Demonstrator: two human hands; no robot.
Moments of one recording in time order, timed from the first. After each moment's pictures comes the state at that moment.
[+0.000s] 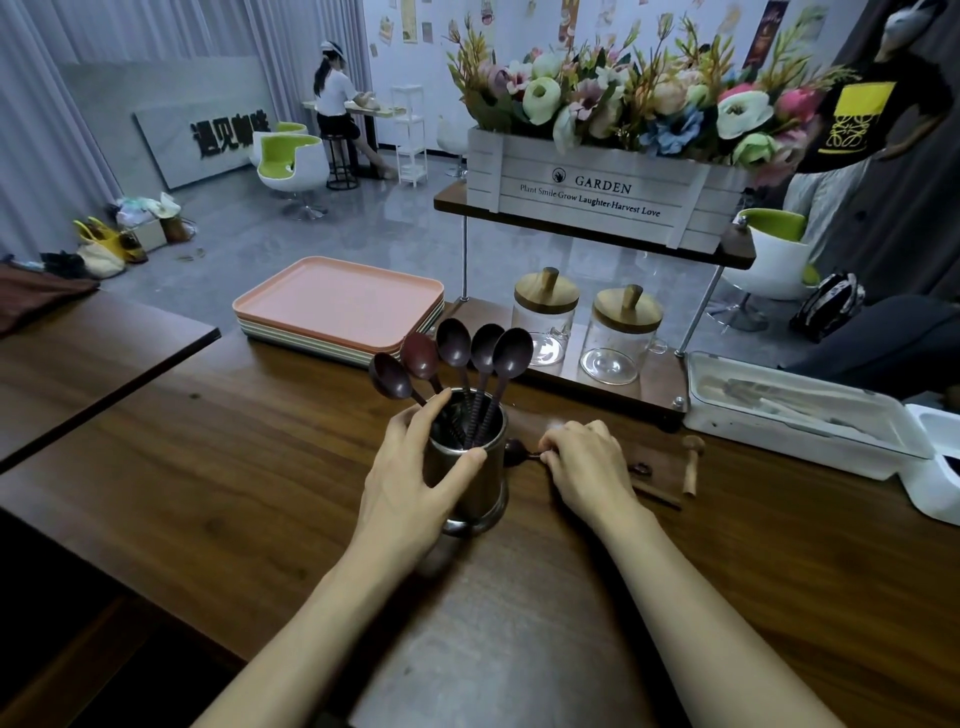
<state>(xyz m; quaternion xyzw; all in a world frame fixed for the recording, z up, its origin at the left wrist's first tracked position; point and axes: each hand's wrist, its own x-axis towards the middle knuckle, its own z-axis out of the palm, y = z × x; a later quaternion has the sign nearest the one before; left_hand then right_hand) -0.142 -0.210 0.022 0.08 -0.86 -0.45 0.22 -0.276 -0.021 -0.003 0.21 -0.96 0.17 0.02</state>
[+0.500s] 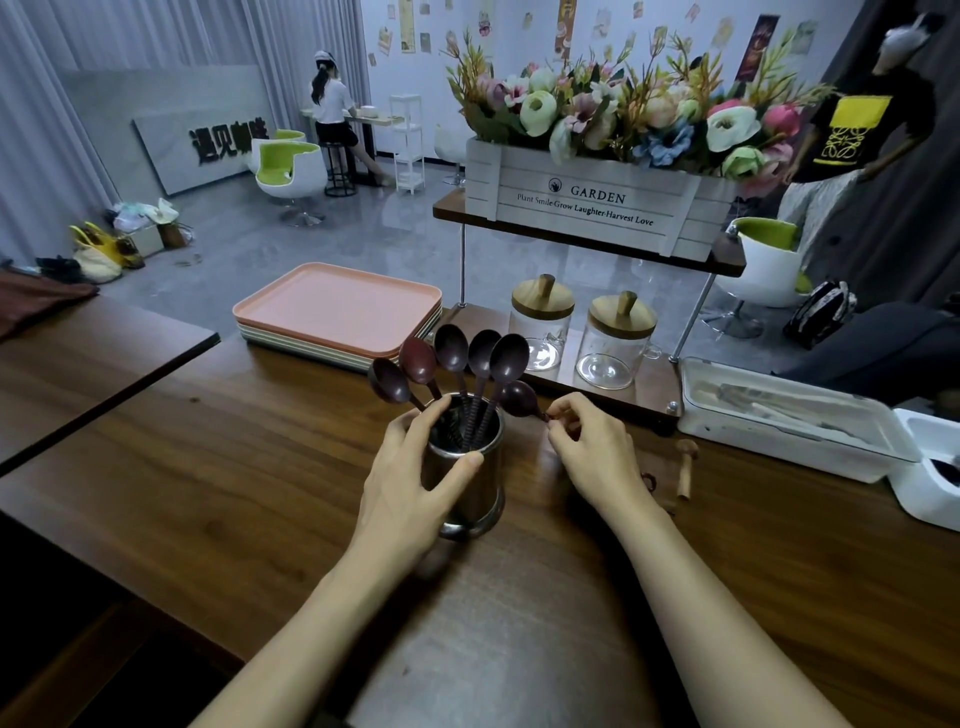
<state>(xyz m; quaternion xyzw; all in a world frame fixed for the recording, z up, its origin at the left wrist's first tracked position) -0.142 -0.211 0.021 0.08 -0.86 -0.45 0.22 -0.267 -0.014 0.032 0.15 -0.91 0.38 0.06</state>
